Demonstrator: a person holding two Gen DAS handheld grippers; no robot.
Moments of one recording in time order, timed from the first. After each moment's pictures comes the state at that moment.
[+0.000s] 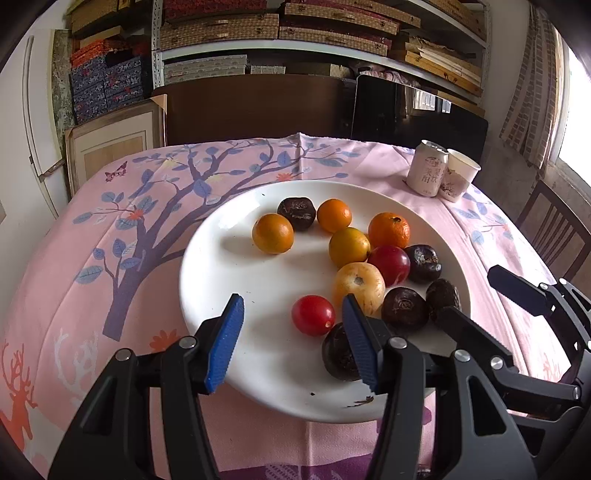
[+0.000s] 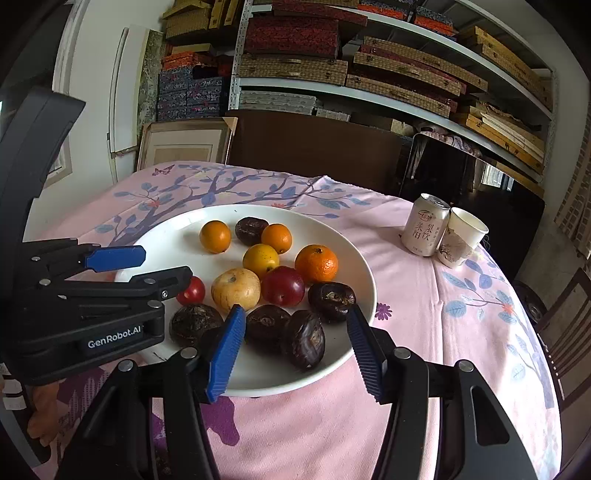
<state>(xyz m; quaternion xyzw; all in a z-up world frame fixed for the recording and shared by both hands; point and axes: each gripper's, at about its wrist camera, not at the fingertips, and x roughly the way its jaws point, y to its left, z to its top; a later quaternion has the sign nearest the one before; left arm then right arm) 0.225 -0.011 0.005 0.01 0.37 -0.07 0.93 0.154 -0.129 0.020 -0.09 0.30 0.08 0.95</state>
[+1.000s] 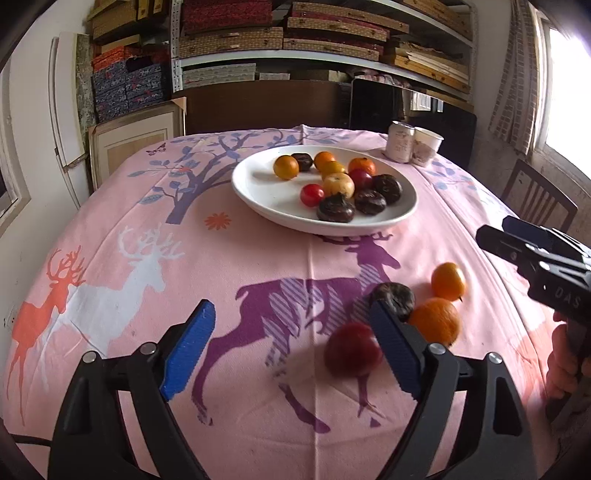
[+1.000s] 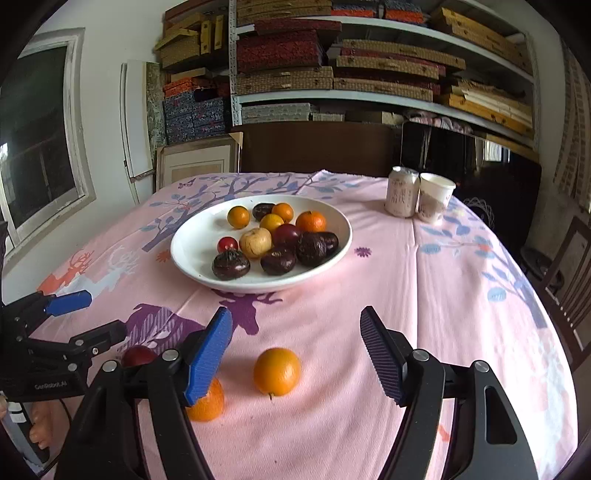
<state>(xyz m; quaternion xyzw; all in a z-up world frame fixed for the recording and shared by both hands) 0.055 0.009 -0.001 0.02 0.36 -0.06 0.93 0.050 -0.196 0.025 0.01 0.31 0.11 0.95</state>
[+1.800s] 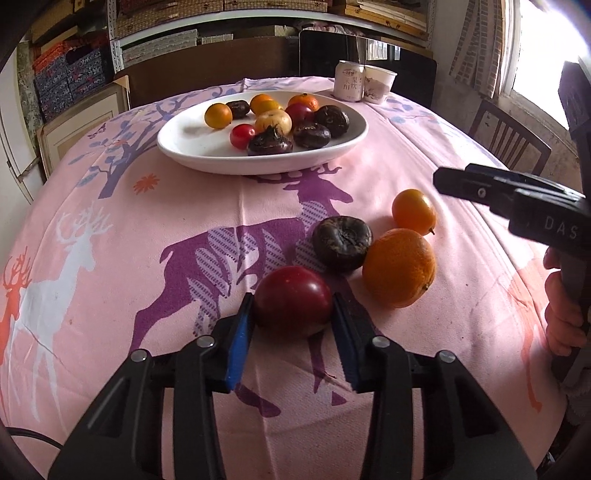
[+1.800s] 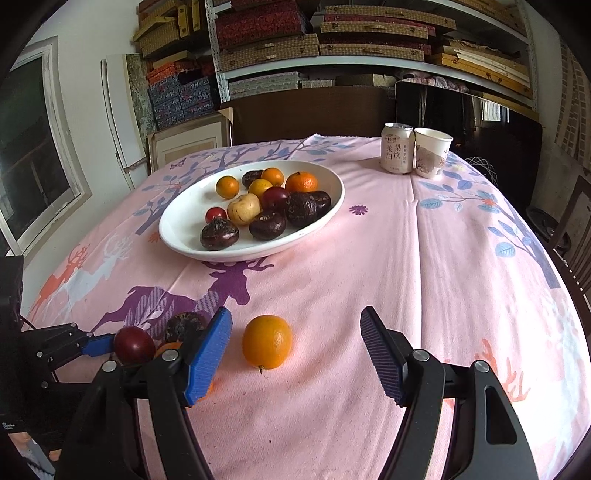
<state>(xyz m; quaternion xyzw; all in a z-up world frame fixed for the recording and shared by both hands) 0.067 -0.021 -0.034 0.06 0.43 -0.14 0.89 0.065 -0.196 0.003 0.02 0.38 0.11 0.92</state>
